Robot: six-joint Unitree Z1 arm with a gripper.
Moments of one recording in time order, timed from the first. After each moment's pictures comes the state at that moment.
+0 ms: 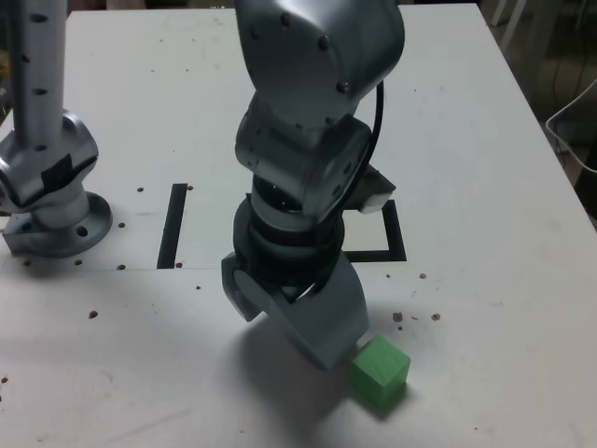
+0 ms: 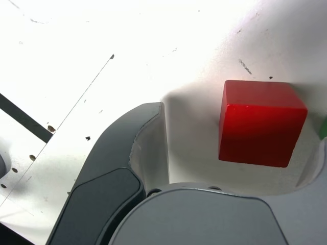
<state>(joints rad) -0.60 2.04 -1.39 1.13 0.10 0.13</state>
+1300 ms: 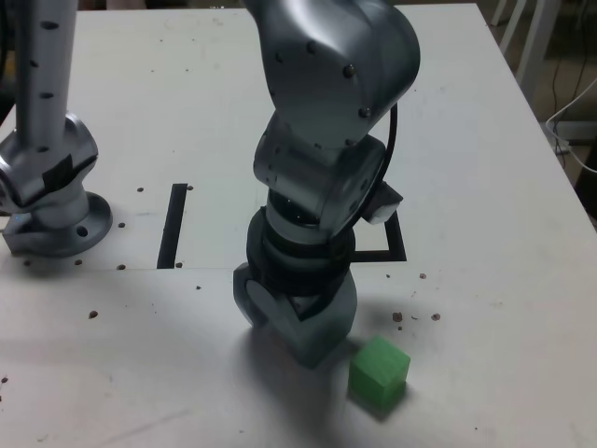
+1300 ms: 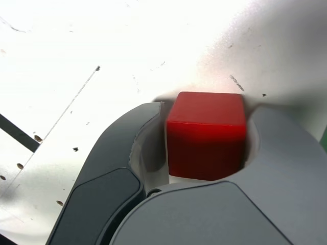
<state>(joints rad) -0.59 2.07 -1.39 1.11 0.10 0.13</state>
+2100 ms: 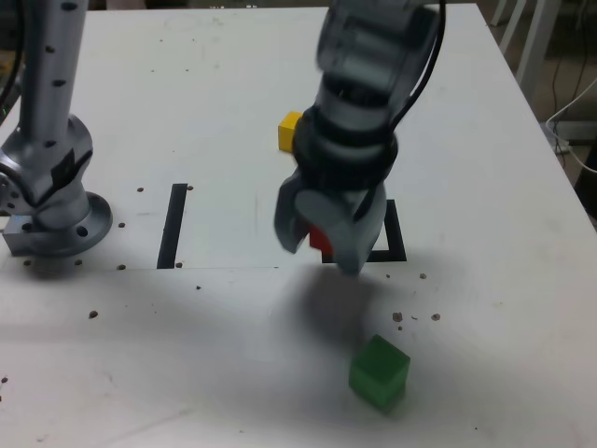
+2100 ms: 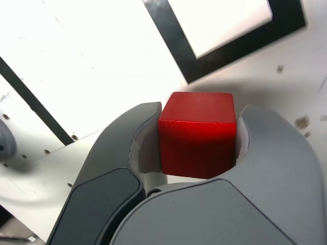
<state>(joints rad) -0.32 2.04 -1.58 1.32 0.08 0.09</state>
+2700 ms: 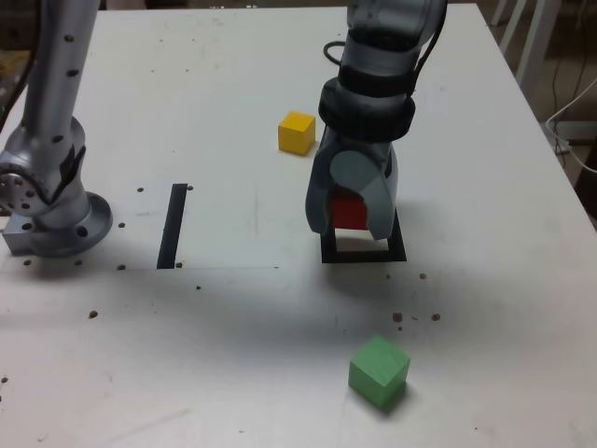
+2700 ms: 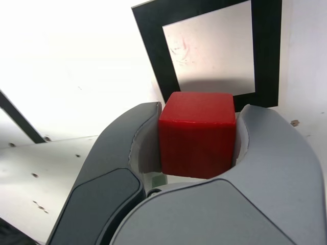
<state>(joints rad) -0.09 2.05 -1.54 1.22 -0.06 0.11</state>
